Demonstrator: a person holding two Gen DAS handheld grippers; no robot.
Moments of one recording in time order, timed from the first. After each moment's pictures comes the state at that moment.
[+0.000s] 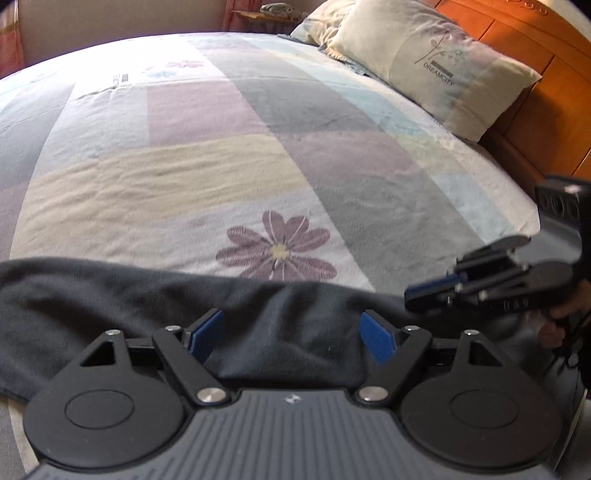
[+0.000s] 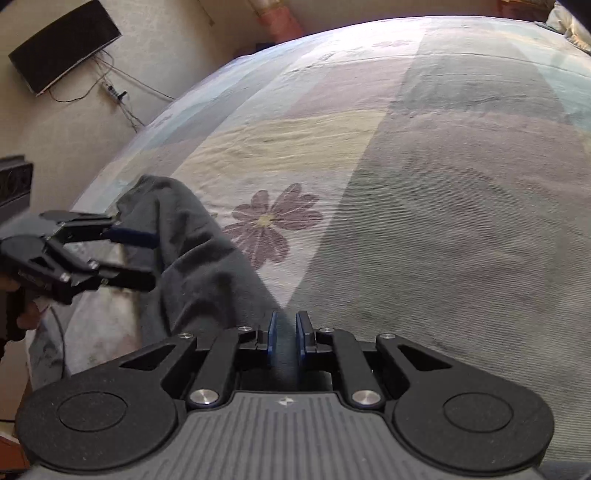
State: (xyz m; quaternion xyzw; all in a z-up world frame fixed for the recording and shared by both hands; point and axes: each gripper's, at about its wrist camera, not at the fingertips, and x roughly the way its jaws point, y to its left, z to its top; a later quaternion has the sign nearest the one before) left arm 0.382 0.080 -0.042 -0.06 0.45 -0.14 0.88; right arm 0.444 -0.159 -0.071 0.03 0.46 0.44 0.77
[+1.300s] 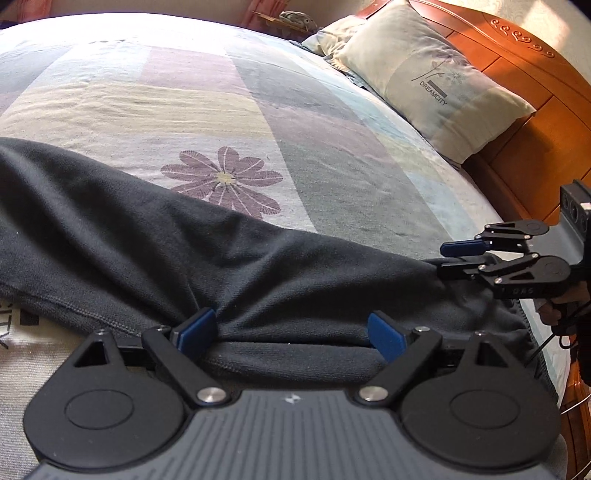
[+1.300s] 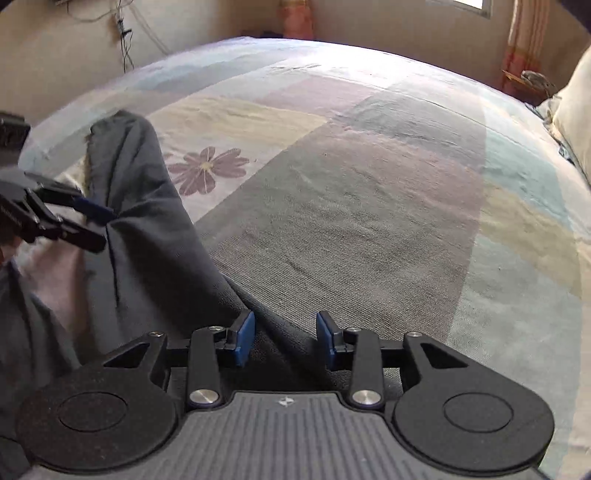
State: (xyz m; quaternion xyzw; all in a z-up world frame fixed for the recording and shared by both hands) left arm 0.324 0.045 -0.090 -0.16 0.43 -0.13 0.88; right arm 0.415 -0.239 -0.058 -0.19 0.40 0.37 0.81
